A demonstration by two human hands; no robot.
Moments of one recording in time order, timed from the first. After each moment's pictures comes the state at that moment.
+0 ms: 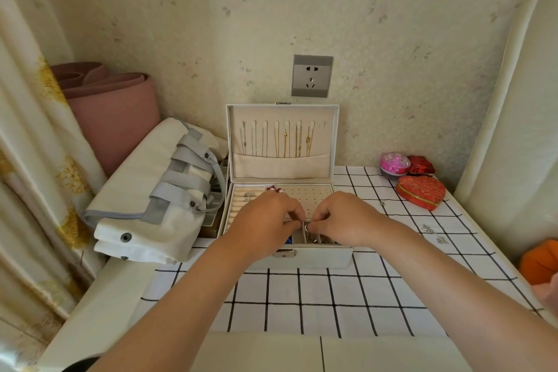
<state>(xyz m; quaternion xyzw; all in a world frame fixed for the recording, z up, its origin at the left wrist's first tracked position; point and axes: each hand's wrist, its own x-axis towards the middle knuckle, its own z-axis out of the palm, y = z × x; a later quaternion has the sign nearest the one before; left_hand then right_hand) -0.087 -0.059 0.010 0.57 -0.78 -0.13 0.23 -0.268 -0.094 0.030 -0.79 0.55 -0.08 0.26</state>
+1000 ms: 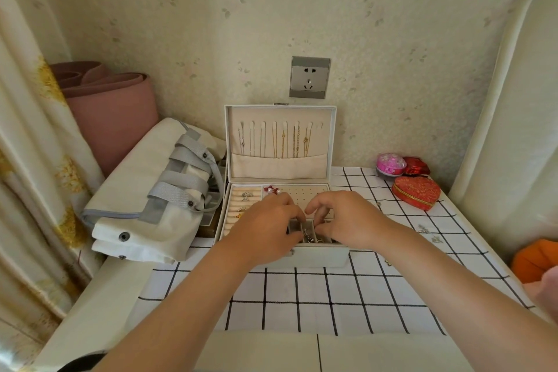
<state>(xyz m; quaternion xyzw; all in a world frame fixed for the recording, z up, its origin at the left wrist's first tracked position) -0.089 -0.057 -0.001 0.53 -0.82 -0.07 0.20 -0.283 -0.092 0.024 -0.82 0.50 -0.13 0.24</state>
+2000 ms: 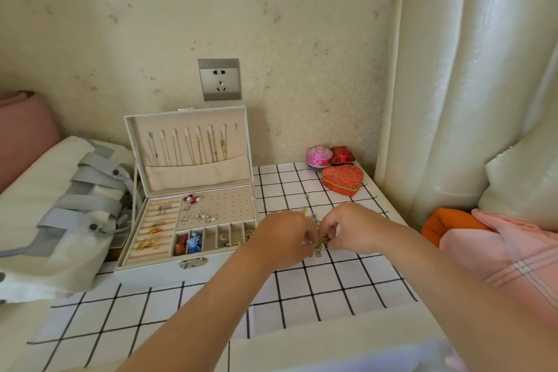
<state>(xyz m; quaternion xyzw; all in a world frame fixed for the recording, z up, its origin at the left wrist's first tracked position) -0.253 -0.082 -0.011 0.48 -0.87 -0.08 0.09 -0.440 -0.096 -0.001 -0.80 0.55 -0.03 0.21</state>
